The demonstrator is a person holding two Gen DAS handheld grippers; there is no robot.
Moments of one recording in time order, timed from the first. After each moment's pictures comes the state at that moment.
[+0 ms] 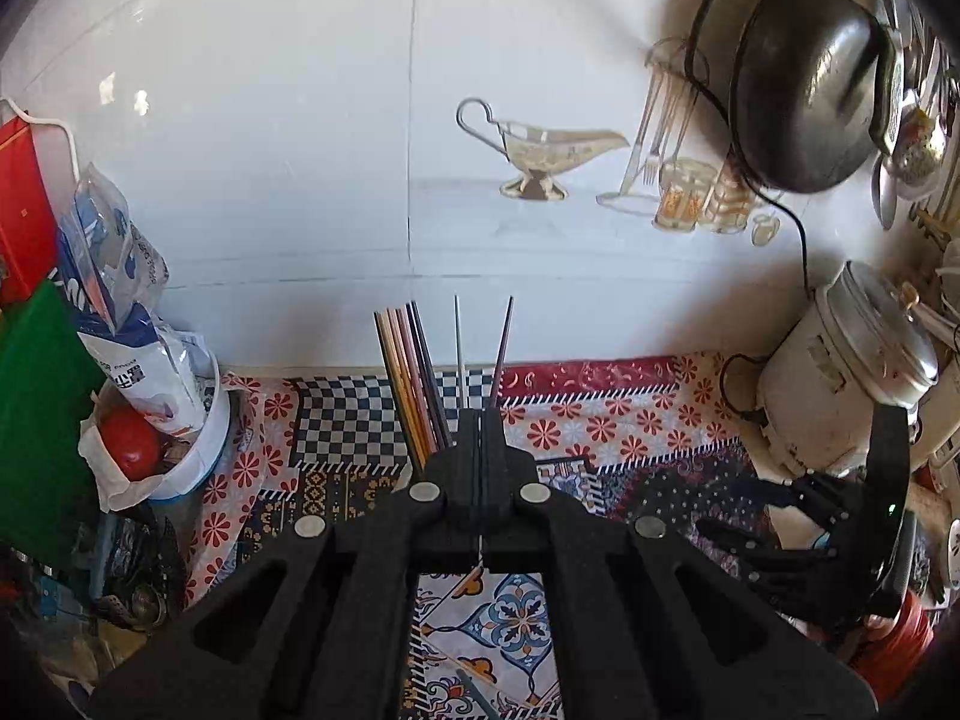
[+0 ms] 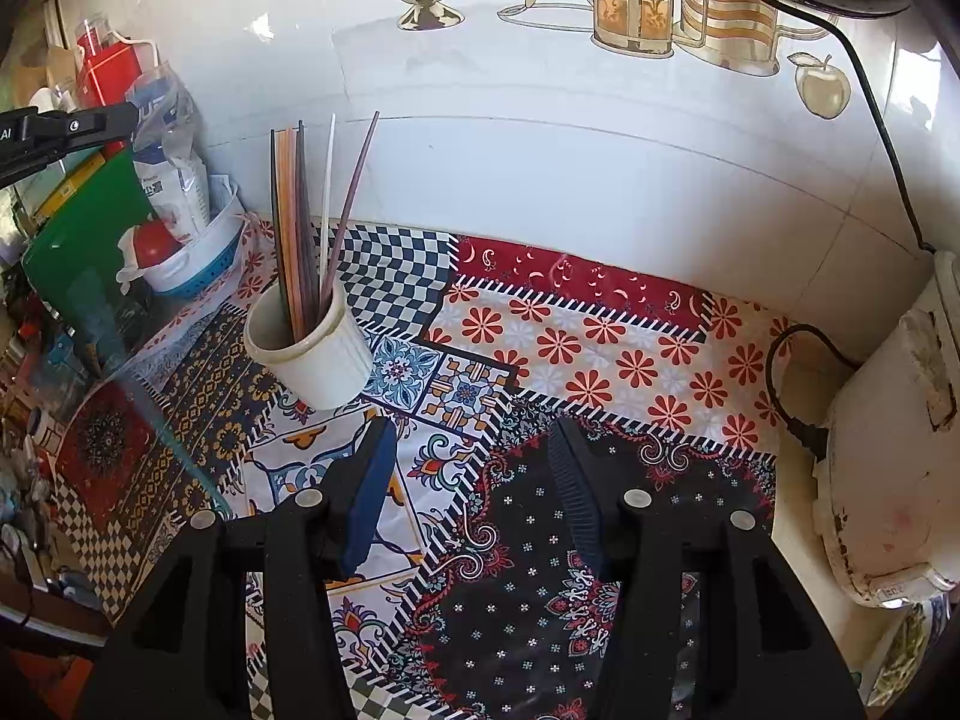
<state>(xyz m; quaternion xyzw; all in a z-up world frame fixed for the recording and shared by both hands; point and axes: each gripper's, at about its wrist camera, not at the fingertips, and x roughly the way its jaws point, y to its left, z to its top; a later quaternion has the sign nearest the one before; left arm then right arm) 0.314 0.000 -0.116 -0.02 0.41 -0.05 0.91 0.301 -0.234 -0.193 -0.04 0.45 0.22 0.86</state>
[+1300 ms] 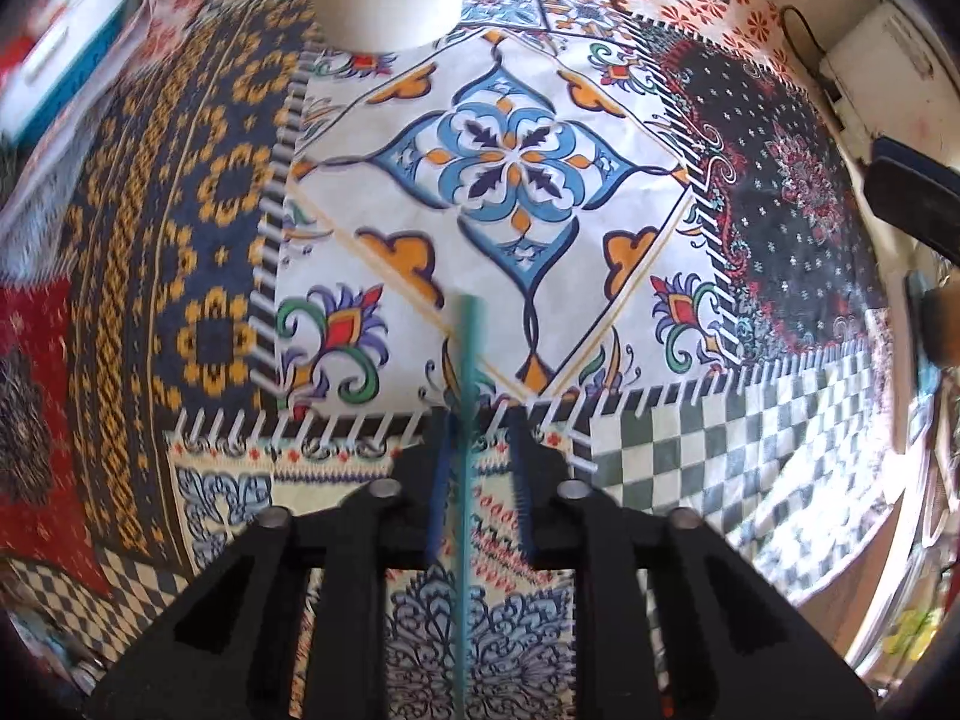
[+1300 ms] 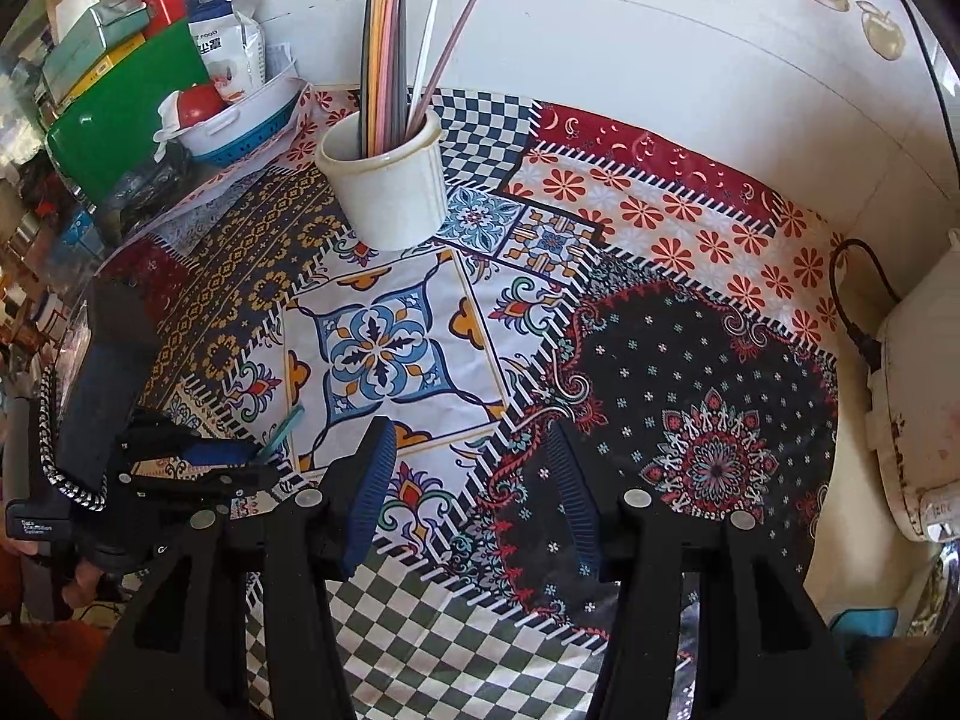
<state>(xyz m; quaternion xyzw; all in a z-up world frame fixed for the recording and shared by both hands) 0.189 -0.051 -0.350 -0.01 0.65 -0.05 0.75 0.233 -0.203 -0.242 -0.09 0.51 0.24 0.82</state>
